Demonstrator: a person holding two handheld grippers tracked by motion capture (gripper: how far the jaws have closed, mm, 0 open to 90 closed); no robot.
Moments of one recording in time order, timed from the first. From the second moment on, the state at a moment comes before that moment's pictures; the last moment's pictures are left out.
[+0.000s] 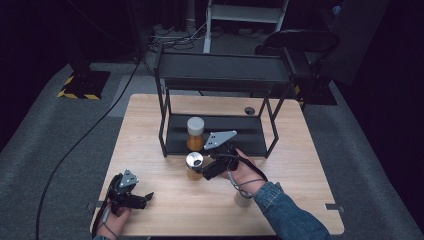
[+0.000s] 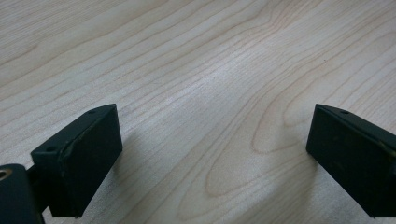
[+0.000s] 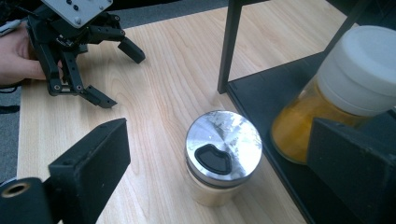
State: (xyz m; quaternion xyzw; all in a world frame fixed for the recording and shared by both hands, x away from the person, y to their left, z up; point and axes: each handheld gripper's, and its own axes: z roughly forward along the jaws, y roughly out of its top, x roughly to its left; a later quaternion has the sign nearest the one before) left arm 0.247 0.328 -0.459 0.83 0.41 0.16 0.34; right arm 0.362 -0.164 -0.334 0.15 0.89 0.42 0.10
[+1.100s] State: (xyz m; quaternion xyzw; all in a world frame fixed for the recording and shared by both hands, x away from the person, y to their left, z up) left arm 0.247 0.328 -0.459 0.83 0.41 0.16 0.34; right arm 0.385 -0.113 -0.352 0.17 0.92 0.34 0.07
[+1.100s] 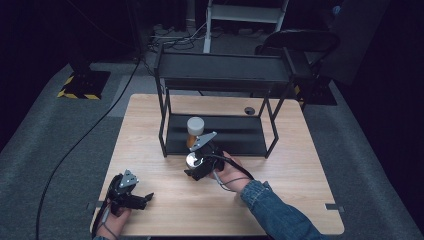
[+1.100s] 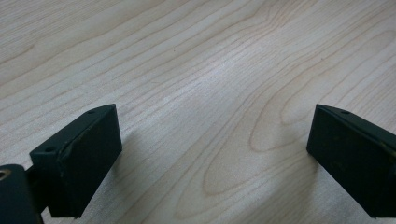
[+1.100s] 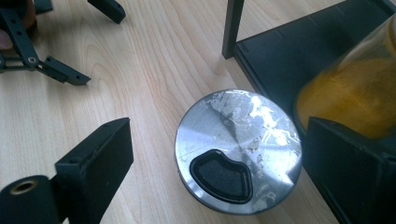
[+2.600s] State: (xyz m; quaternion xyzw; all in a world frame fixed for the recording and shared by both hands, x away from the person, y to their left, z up) left arm 0.247 0.328 -0.459 0.83 0.41 0.16 0.34; right arm 0.416 -0.074 -0.362 0.19 0.95 0.26 0.04
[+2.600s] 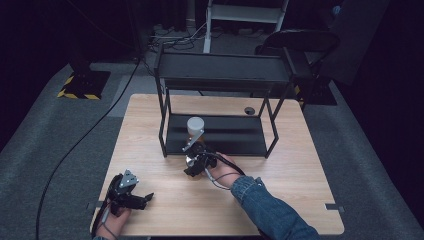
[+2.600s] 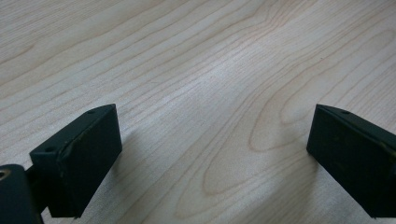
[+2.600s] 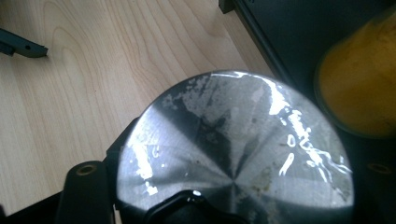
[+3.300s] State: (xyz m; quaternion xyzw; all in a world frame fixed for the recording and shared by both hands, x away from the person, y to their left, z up) left arm 0.247 0.328 -0.459 0.83 0.41 0.16 0.34; right arm 0.417 -0.077 -0.335 0.20 0.94 0.25 0.06
